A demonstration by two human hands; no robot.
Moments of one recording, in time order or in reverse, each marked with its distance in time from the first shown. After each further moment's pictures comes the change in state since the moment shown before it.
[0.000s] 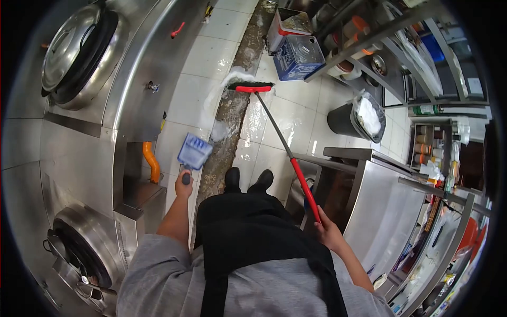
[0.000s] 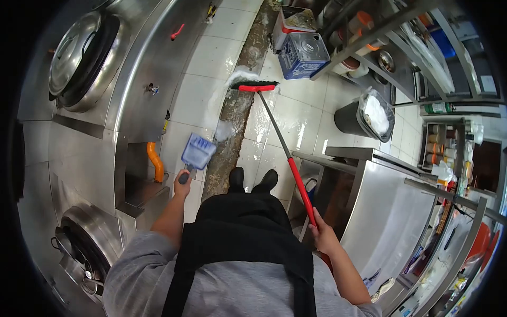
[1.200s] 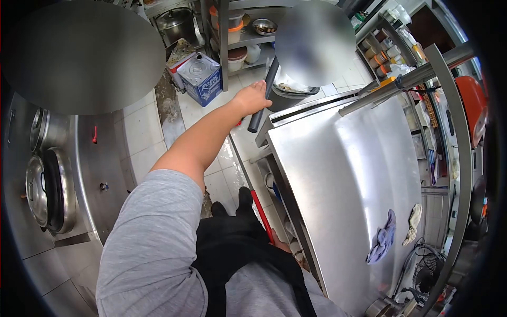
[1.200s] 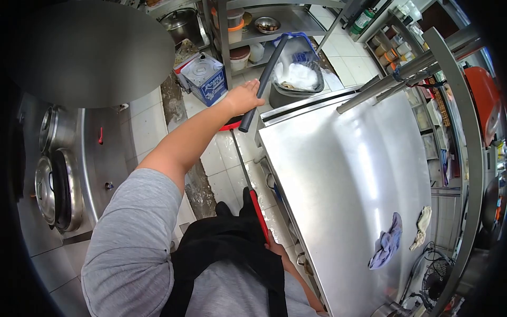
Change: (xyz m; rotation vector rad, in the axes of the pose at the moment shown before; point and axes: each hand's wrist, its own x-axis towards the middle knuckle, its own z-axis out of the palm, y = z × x) left_hand 0.040 0.604 0.390 0.921 -0.584 1.815; right_hand -0.051 0.116 0.187 0.456 0.106 0.374
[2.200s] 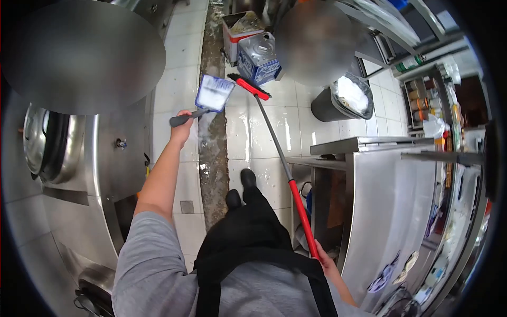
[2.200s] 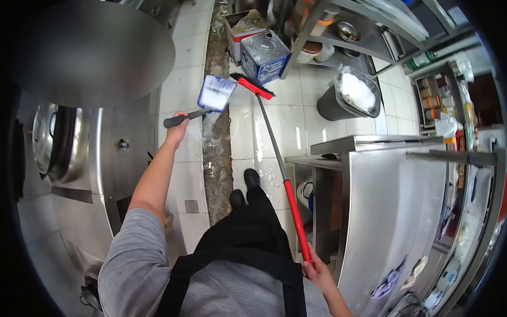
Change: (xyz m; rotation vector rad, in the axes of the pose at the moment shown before) left_hand -0.451 -0.081 0.200 -1.336 0.618 -1.474; right_hand -0.047 -0.144 -0.081 0.451 -0.149 -0.043
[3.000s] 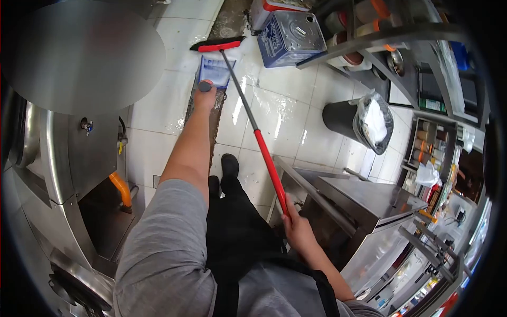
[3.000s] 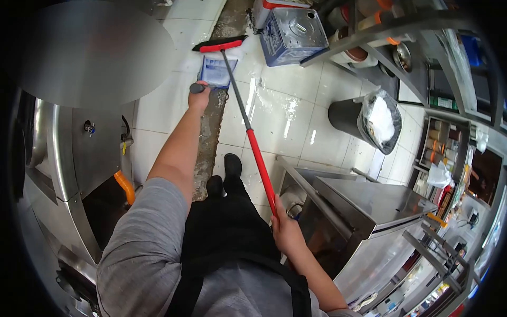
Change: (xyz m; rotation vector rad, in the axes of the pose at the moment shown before) left_hand 0.171 -0.182 0.134 0.000 0.383 -0.273; right_hand 0.293 -0.170 0.040 -0.914 -0.039 0.033
